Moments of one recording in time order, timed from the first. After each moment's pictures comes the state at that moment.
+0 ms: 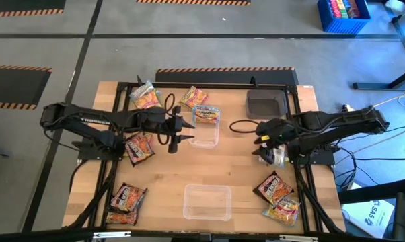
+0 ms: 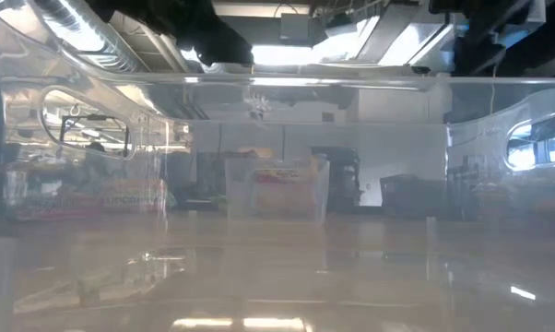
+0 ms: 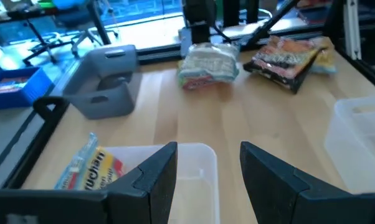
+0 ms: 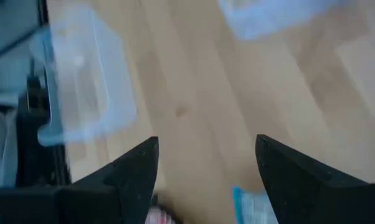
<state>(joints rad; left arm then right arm) 0.05 1.20 0.79 0.04 0.00 0.14 0.13 1.00 0.95 -0.82 -0.05 0.55</state>
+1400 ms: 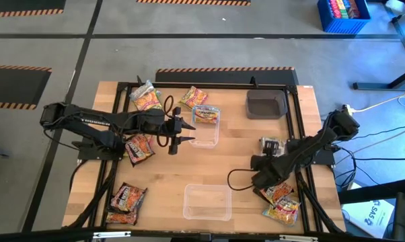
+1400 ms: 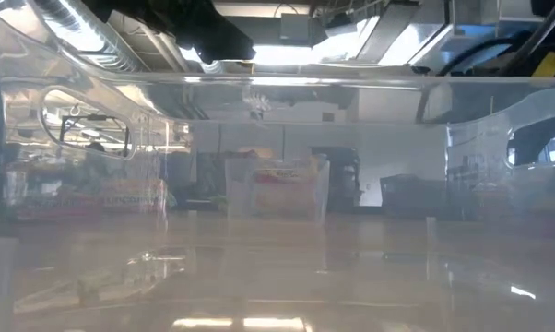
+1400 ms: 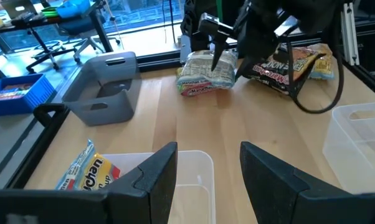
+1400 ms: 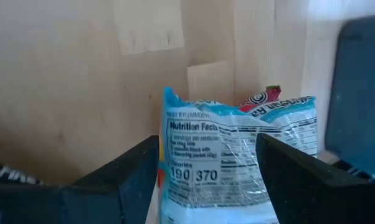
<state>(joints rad) 0.03 1.20 0.78 0.08 -0.02 0.13 0.59 1.57 0.92 -1.16 0.36 0.76</state>
